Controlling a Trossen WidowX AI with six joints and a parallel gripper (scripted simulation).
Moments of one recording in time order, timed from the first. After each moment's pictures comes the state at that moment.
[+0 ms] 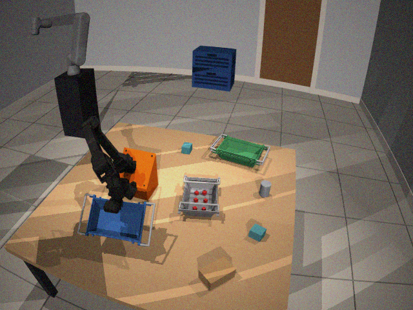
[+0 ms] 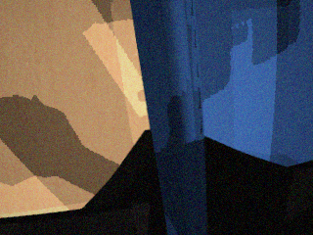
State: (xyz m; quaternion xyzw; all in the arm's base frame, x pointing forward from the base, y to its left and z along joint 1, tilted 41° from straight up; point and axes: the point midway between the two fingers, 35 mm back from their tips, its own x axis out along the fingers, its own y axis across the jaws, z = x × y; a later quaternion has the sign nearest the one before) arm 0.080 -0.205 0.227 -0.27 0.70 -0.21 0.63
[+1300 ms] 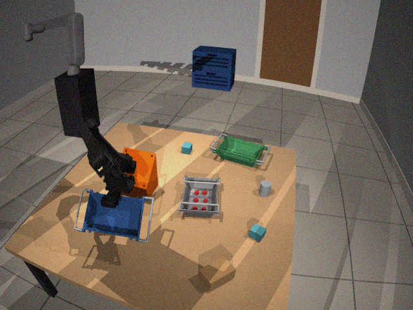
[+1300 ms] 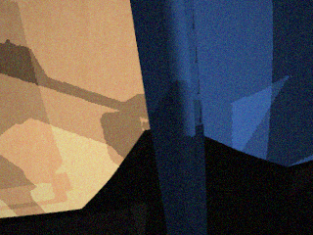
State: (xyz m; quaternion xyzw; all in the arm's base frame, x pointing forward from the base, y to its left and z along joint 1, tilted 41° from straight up) arm 0.086 -0.189 0.267 -0.27 0.70 -0.21 0.62
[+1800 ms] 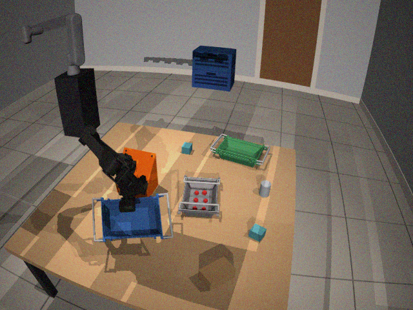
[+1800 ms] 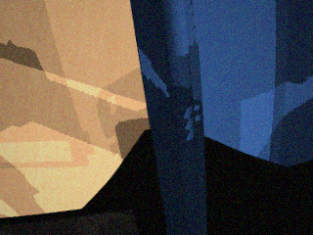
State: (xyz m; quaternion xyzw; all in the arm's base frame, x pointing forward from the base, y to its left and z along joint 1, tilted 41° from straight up) arm 0.138 -0.189 0.247 -0.32 0.72 -0.11 0.60
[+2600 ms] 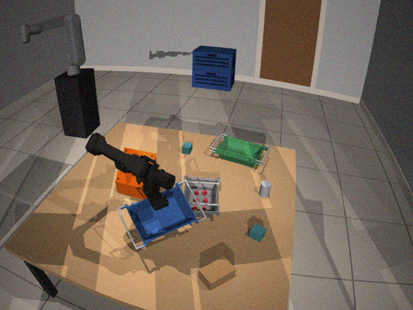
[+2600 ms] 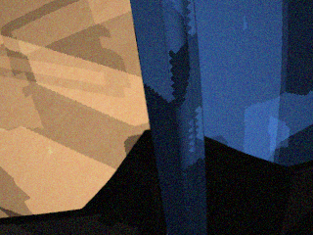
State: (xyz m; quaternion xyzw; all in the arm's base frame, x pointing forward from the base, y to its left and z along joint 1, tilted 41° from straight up) arm 0.223 -0.162 0.205 -0.42 0.73 0.06 0.53
